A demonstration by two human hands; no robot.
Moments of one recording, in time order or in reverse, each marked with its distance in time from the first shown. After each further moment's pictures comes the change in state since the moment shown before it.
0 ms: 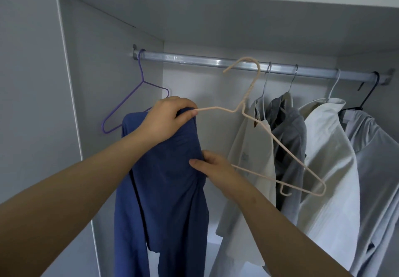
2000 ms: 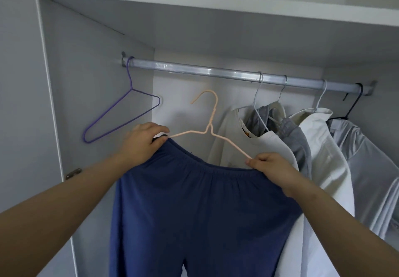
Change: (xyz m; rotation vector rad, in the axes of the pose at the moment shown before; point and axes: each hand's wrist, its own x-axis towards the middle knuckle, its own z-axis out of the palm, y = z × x) left_hand -0.025 -0.062 0.027 0.142 -0.166 -0.271; right_hand -0.026 -0.023 -0.119 -0.368 0.388 0.206
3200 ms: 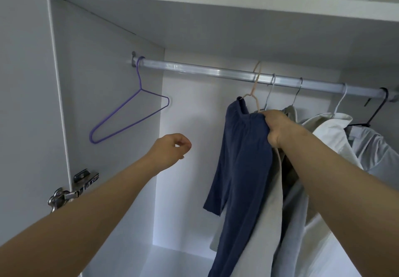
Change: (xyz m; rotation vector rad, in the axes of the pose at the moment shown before) left_hand 0.005 0.040 0.014 -0.581 -0.192 -0.355; right_hand 0.084 -0.082 -0.003 0.630 0.094 0.321
